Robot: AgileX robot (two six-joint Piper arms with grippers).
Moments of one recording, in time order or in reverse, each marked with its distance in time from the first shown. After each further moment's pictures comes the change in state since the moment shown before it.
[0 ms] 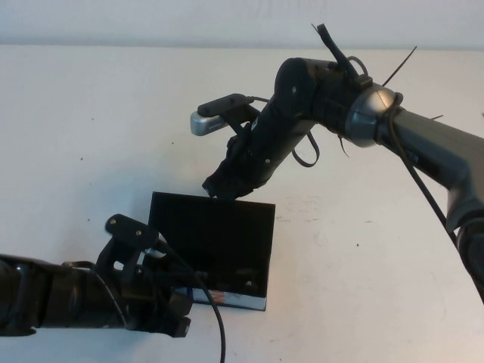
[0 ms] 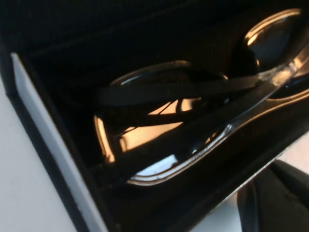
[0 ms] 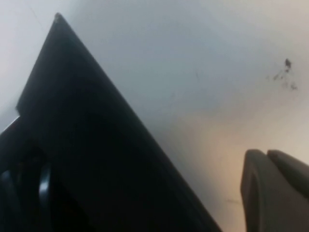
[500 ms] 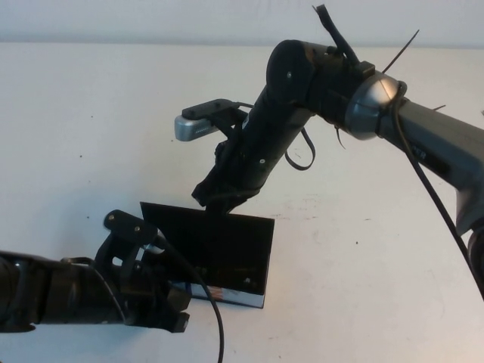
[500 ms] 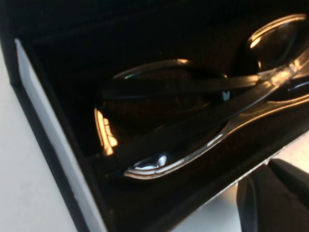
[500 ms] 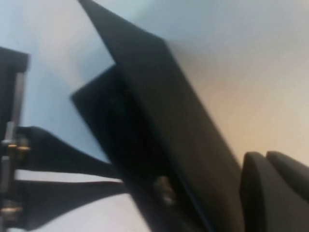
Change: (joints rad) right arm 0.032 -0.058 0.000 0.051 0.179 -0.002; left arm 0.000 0.000 0.000 -0.004 -0.008 0.010
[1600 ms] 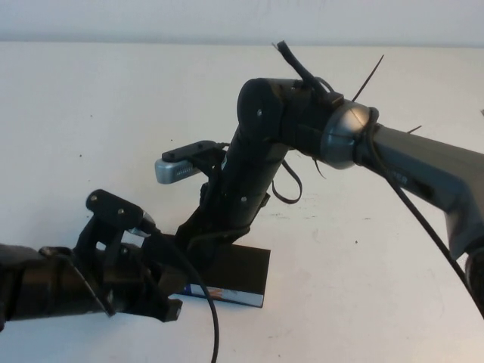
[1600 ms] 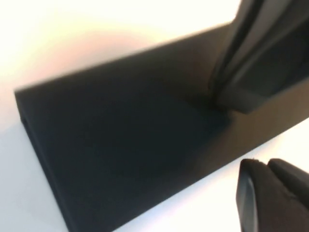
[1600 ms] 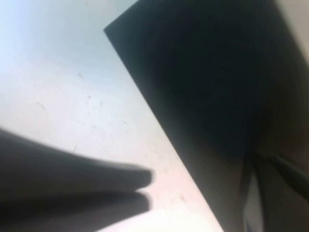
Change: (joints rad) right arm 0.094 -0.028 0.118 -0.025 0.002 0.107; left arm 0.000 -0.177 0.004 0.163 -0.006 -0.182
